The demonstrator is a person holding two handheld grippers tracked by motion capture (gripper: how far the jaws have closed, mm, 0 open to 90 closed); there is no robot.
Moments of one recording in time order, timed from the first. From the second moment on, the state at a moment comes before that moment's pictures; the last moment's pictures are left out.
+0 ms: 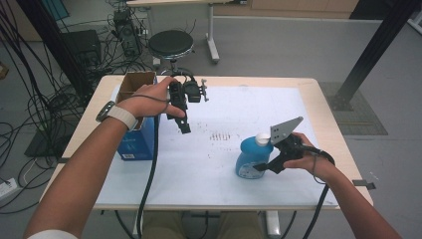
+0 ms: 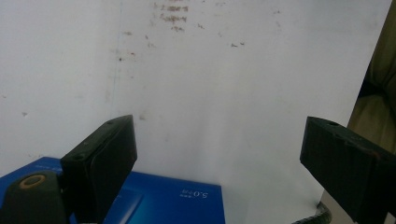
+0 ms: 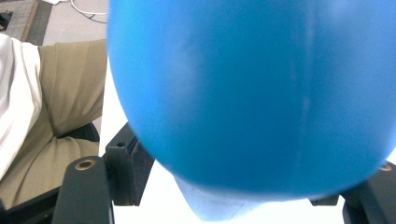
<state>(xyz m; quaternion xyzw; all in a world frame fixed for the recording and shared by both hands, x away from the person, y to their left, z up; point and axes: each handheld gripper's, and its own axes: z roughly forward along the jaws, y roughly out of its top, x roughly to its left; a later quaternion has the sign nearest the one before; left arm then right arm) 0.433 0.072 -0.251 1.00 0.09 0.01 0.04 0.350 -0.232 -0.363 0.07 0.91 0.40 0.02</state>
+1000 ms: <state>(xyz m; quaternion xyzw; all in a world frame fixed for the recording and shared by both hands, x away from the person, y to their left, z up) 0.433 0.073 -0.252 1.00 0.09 0.01 0.04 0.349 -0.232 -0.370 0.07 0.91 0.42 0.02</state>
